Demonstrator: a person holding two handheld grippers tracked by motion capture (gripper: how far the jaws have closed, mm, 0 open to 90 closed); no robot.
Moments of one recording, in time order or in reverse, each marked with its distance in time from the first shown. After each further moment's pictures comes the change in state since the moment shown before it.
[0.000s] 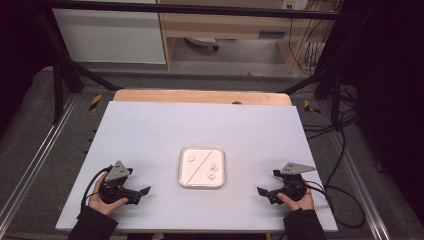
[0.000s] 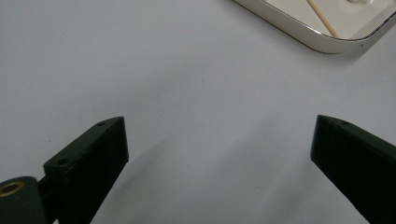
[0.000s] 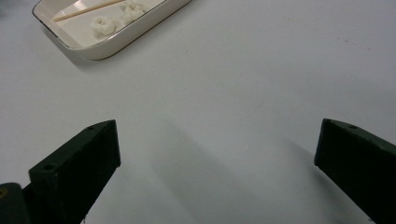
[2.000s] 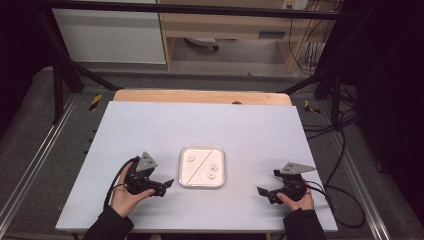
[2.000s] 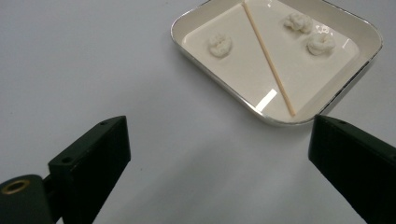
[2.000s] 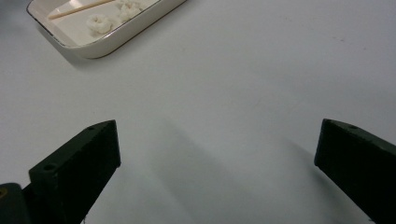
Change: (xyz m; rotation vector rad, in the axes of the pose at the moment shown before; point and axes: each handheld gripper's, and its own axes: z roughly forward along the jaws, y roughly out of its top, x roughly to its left) left arm -0.052 0.067 0.030 0.045 0.029 0.054; right arm 0.000 0.000 0.000 0.004 -0.013 -0.002
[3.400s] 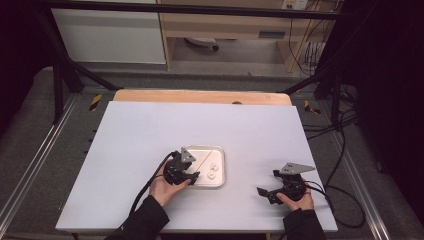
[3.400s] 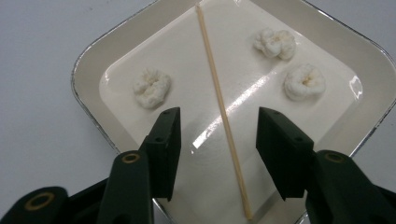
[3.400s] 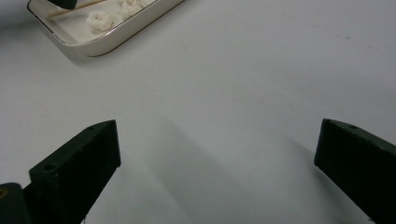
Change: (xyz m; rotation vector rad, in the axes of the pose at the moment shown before) left arm -0.044 0.044 0.073 0.122 -0.015 0.006; right arm 0.000 0.000 0.001 0.009 0.006 -0.001
